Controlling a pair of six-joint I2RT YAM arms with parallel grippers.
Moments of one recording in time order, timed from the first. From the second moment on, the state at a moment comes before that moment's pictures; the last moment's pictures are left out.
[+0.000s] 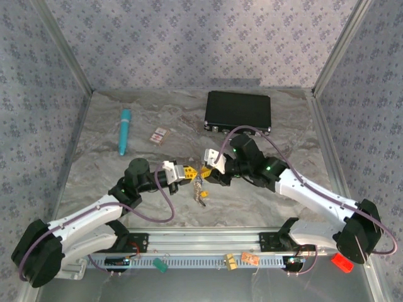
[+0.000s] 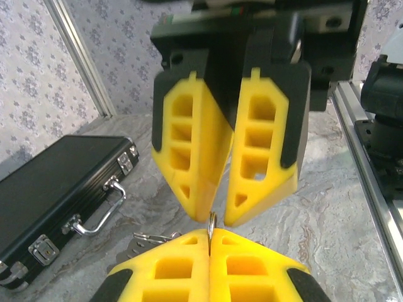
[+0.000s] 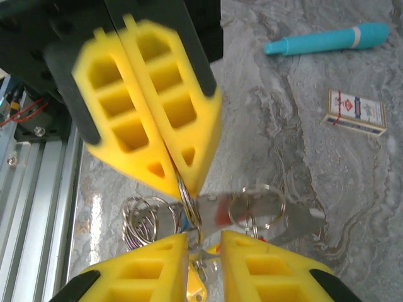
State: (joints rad) left arm -0.73 0.94 0.38 0.43 0.58 0.26; right arm 0.79 1.16 0.89 -0.34 -0.50 -0.43
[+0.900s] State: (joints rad) left arm -0.73 0.96 0.37 0.46 0.58 0.24; right arm 0.81 1.17 0.86 -0.29 -0.46 -0.44
